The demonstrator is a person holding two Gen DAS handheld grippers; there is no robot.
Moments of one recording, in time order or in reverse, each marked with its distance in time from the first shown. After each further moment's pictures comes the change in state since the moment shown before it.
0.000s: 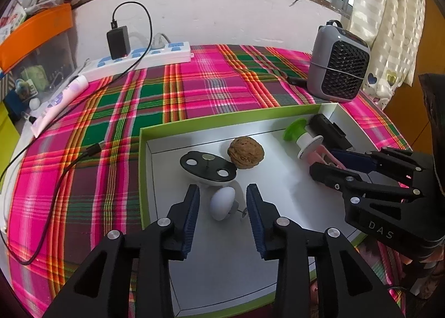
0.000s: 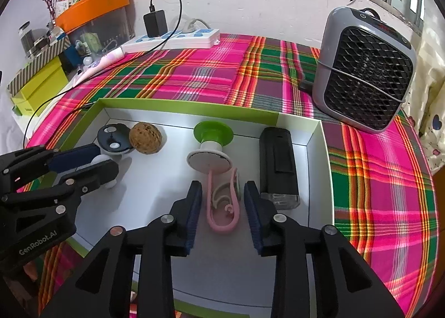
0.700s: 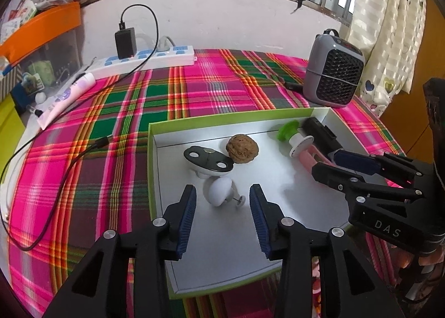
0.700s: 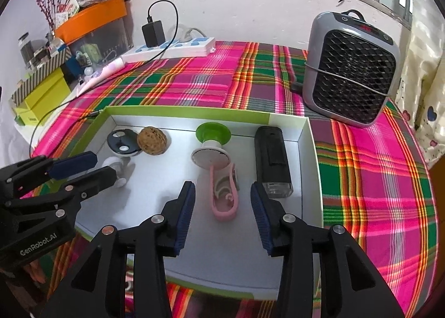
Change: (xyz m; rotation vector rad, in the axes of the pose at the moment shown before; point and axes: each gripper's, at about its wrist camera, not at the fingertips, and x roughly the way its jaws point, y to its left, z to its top) left arm -0.021 -0.001 -0.008 -0.030 -0.020 -0.009; right arm -0.021 -0.002 -0.007 0.058 -0.035 0.026
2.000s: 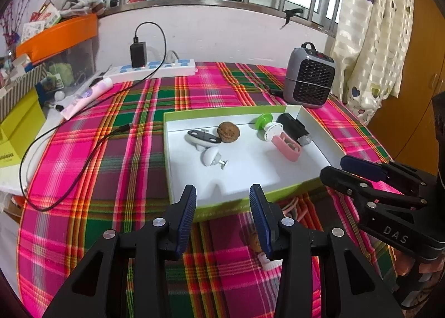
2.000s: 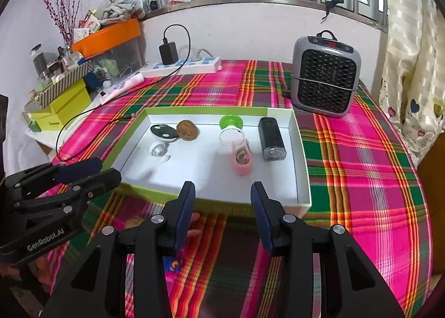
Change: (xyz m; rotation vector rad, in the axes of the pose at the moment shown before) left arm -0.068 -0.006 -0.041 -0.010 -0.068 -0.004; right arm -0.071 0.027 -0.044 0.013 -0.100 -0.013
